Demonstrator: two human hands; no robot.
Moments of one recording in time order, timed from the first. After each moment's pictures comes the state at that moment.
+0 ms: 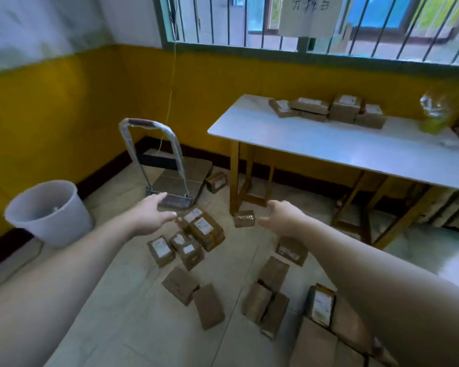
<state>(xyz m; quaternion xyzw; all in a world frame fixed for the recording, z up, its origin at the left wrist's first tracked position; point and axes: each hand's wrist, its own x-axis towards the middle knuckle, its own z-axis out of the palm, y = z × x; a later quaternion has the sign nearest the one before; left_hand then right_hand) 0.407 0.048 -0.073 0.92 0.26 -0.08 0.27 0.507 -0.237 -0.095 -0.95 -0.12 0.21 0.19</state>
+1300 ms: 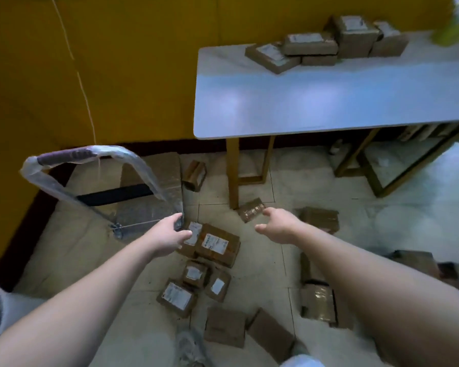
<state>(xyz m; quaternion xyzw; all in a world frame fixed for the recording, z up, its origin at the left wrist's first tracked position) 0.762 0.304 -0.215 0.92 0.09 -0.29 0.25 0.746 0.030 -0.221 -0.91 0.09 0.30 0.27</state>
